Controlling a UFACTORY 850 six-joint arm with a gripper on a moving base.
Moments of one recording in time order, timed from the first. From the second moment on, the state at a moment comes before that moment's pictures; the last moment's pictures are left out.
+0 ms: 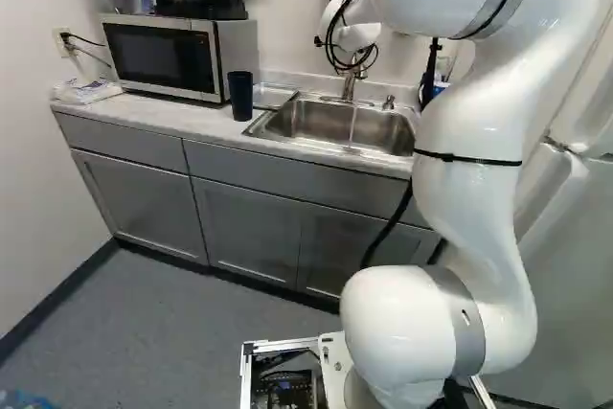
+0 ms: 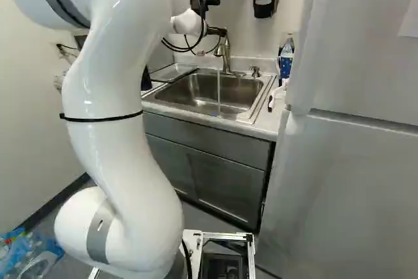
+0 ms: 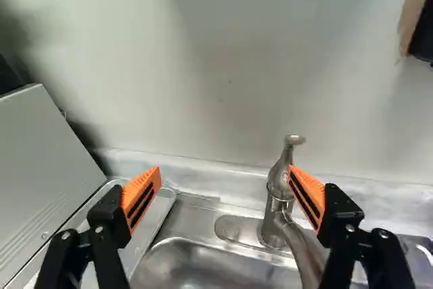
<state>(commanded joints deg) -4.2 -19.8 -81.0 5.1 16.2 0.0</state>
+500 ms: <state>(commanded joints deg) -5.7 -12.8 -73.0 5.1 14.5 0.0</state>
